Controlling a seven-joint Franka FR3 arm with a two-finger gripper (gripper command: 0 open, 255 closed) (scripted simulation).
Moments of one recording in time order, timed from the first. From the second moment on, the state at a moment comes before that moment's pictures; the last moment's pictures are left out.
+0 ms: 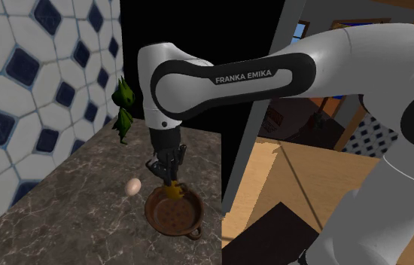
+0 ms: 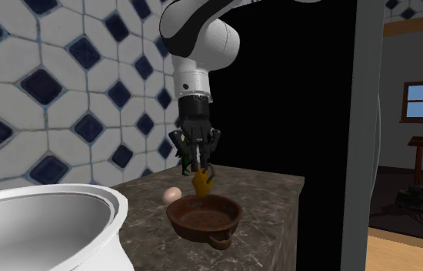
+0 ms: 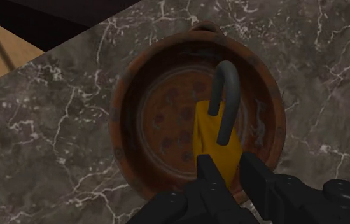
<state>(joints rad) 0.21 0.01 0.44 -1.91 0.08 1.72 0.28</state>
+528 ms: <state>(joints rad) 0.21 0.04 0.44 -1.99 0.07 1.82 0.28</state>
